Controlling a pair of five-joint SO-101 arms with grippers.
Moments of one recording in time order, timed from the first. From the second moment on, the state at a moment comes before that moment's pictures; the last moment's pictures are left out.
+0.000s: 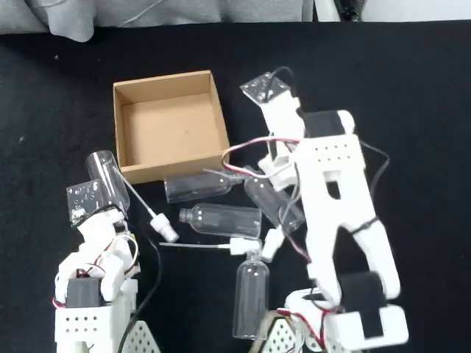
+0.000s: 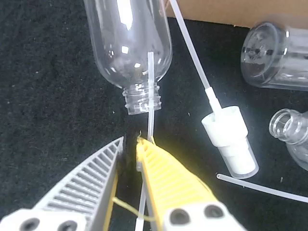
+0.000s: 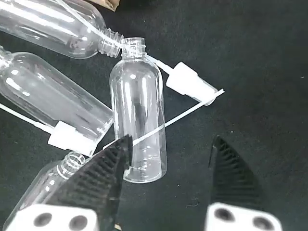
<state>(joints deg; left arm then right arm) -7.4 -104.0 96.0 70.5 10.0 -8.6 -8.9 13.3 86.4 24.2</state>
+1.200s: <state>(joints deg) -7.4 -104.0 96.0 70.5 10.0 -14.9 5.0 6.9 87.2 21.8</state>
